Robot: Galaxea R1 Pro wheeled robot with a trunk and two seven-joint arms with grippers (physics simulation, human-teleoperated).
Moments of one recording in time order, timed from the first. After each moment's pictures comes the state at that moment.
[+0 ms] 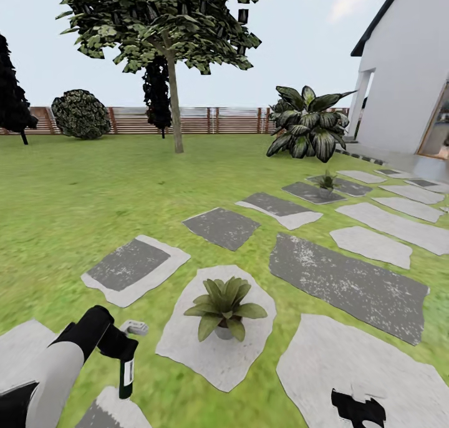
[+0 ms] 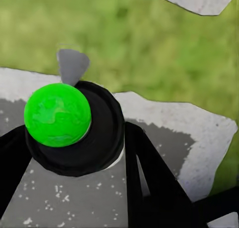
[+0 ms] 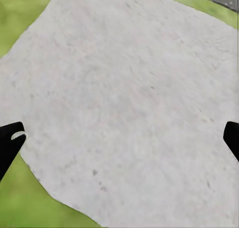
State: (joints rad) left arm -0.81 0.14 0.33 -0.36 -0.85 0.74 -0.81; right arm -0.48 -0.11 -0.58 -0.14 0.43 -0.26 -0.16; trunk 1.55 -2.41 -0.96
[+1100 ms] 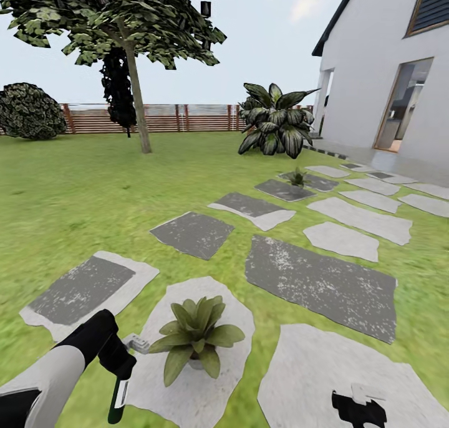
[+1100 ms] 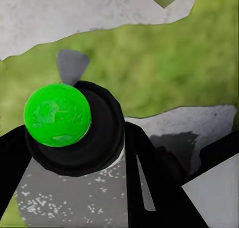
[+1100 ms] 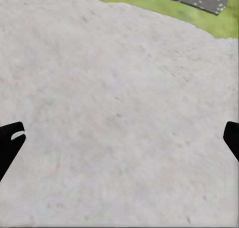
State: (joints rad) left arm -0.79 0.16 0.12 -0.35 -0.93 0.74 -1.00; right arm -0.47 -0.11 -0.57 -0.14 0.43 -0.25 -0.15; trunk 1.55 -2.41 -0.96
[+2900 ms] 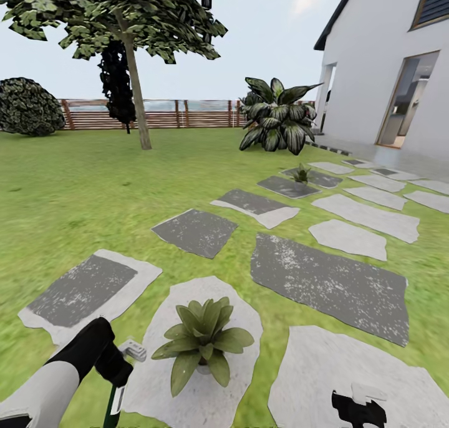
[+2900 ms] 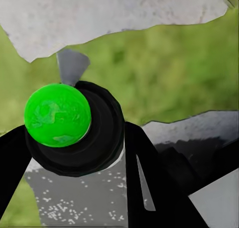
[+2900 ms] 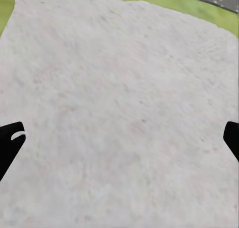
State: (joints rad) left arm -0.70 0.16 0.11 -0.47 -0.93 0.74 -1.01; right arm -0.47 -0.11 -0.58 -0.14 0.43 -0.26 -0.16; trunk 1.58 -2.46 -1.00
